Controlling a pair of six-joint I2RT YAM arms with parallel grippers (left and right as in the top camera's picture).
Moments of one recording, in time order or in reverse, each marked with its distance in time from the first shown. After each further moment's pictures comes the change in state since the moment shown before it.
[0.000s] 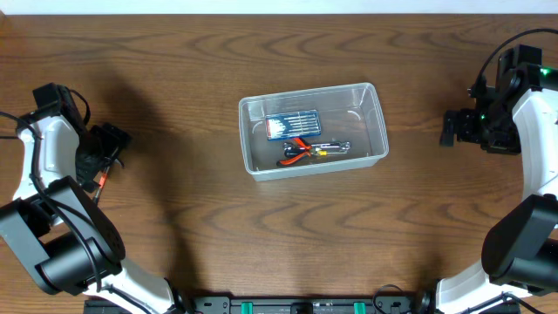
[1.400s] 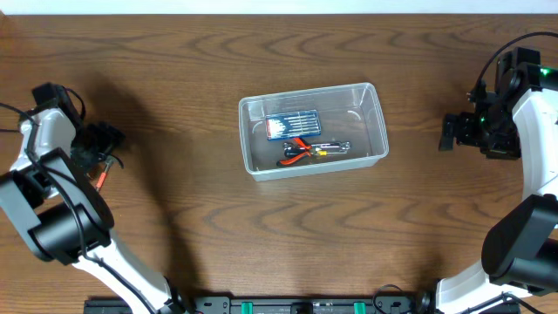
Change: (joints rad) left arm 0.035 0.214 0.096 0.103 -0.052 0.063; right arm 0.000 0.000 0.000 -0.052 0.000 0.022
